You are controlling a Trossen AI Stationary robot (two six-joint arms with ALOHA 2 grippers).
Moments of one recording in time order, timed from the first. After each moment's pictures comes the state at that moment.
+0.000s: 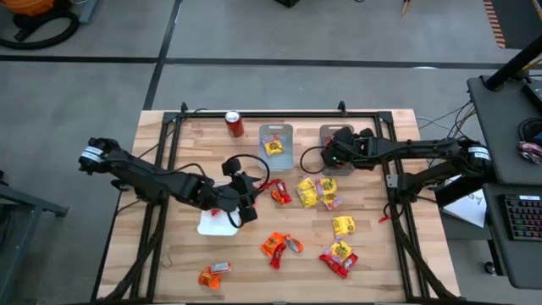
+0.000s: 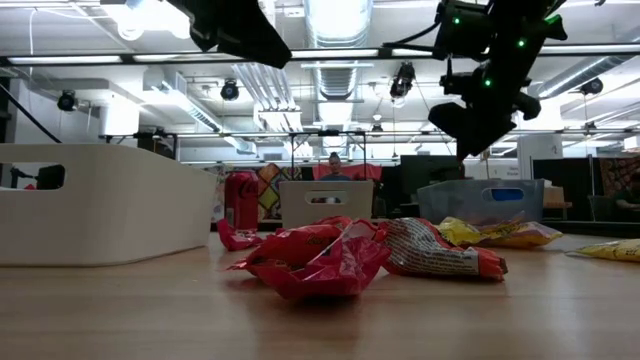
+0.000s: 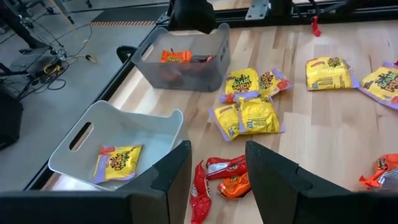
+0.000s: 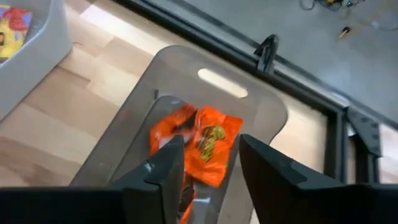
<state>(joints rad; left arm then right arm) -0.31 1.41 1.01 -0.24 -0.67 -0.20 -0.22 1.29 0.85 -0.74 0.71 0.70</state>
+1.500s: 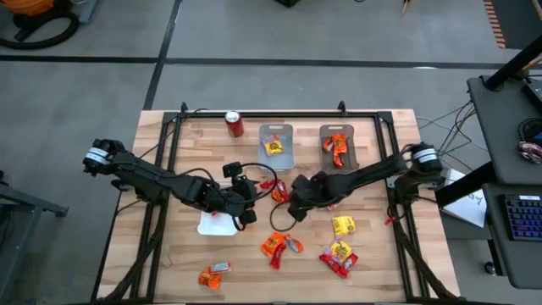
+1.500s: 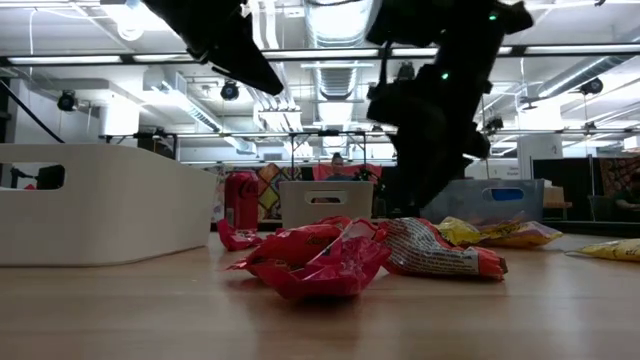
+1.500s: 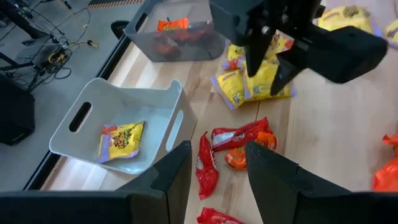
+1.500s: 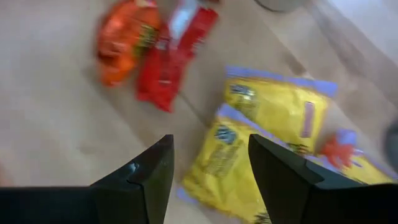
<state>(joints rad) -0.31 1.46 1.01 -0.32 -0.67 -0.19 0.16 1.80 1.16 -0.66 0.31 0.83</state>
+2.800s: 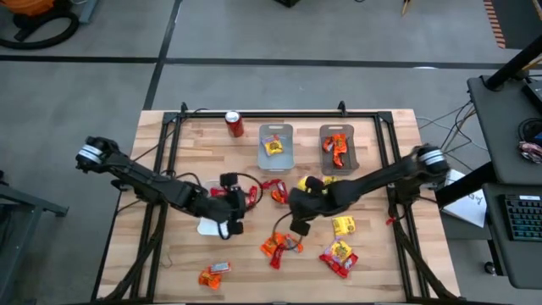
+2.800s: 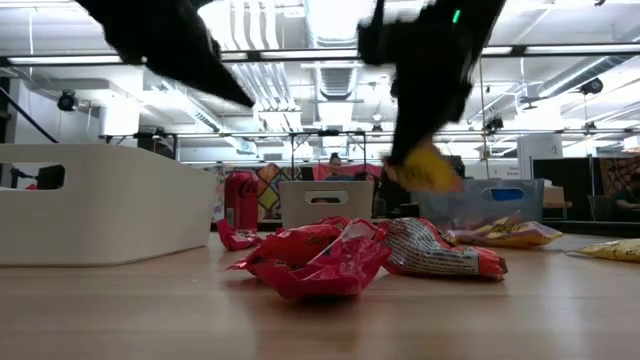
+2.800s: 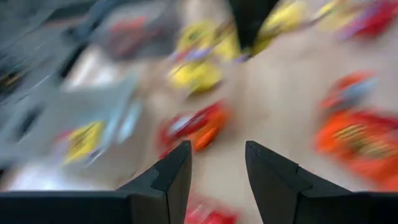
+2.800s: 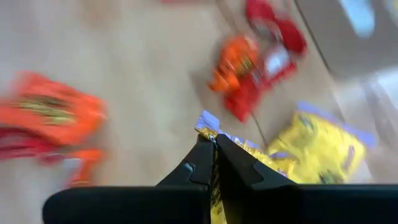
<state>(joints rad) -0.39 1.36 0.80 -0.10 -0.54 -0.13 0.27 1.72 1.23 -0.60 0.28 0.55</state>
